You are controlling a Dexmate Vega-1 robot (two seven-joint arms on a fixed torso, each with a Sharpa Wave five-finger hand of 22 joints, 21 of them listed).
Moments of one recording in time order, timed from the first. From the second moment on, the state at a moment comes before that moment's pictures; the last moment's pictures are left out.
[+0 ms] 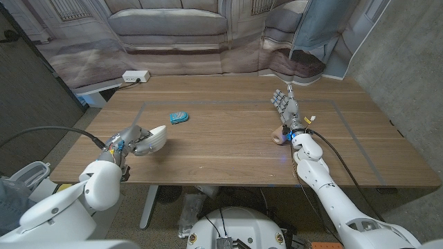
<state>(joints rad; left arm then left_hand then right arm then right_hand) 1.81 1.02 -0.11 -2.60 0.22 0.95 0.34 1.28 0.03 0.30 -0.16 0.17 0.98 -0.11 0.39 0.19 1.10 -0.18 0.22 0.36 1.06 -0.18 0.26 0.29 0.71 -0.07 0.66 0.19 -0.89 -0.14 -0.14 -1.18 0.51 0.40 0.18 0.19 0.02 0.03 0.00 0.23 0.23 0.08 0.20 0.18 0.22 0.10 0.22 0.18 0.15 0.04 0.20 0.19 0.22 -0.04 0.25 0.19</state>
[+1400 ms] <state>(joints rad) 1.76 1.08 -0.06 -2.54 0.22 1.07 0.38 1.28 0.03 0.30 -0.16 0.17 0.98 -0.10 0.39 0.19 1.11 -0.18 0.22 0.37 1.05 -0.18 0.26 0.31 0.69 -0.06 0.68 0.19 -0.91 -0.14 -0.16 -1.22 0.49 0.41 0.14 0.19 0.02 0.03 0.00 0.23 0.23 0.08 0.20 0.18 0.22 0.10 0.22 0.18 0.15 0.04 0.20 0.19 0.22 -0.04 0.24 0.19</state>
